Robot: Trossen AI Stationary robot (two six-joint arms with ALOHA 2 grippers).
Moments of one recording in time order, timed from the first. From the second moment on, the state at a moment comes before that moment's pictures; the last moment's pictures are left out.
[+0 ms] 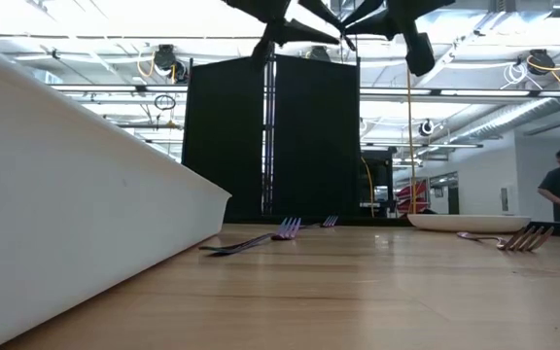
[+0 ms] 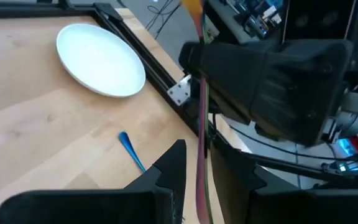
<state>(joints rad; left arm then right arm) -0.02 1.63 1.27 0.03 -0.18 -0.82 0.23 1.28 0.80 0.40 0.92 0.89</state>
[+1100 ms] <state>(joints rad) 0.03 1.67 1.27 0.07 -0.17 -0.81 0.21 1.28 0.80 0.37 0.91 0.91</state>
